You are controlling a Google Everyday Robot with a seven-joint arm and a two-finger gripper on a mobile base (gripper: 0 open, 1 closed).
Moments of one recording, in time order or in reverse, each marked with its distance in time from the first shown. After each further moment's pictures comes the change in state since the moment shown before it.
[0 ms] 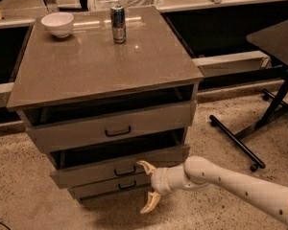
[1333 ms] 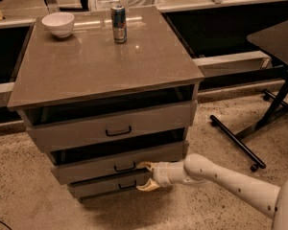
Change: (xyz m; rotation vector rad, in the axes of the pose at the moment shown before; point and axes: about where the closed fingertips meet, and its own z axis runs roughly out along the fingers) arm 0.050 -0.043 0.009 0.103 0.037 0.010
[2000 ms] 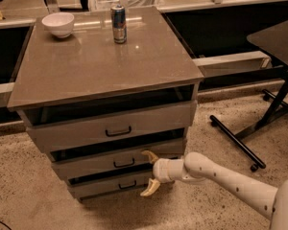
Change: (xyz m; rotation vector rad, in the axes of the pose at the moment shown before) arm 0.006 -0.026 0.003 0.062 -0.014 -0.009
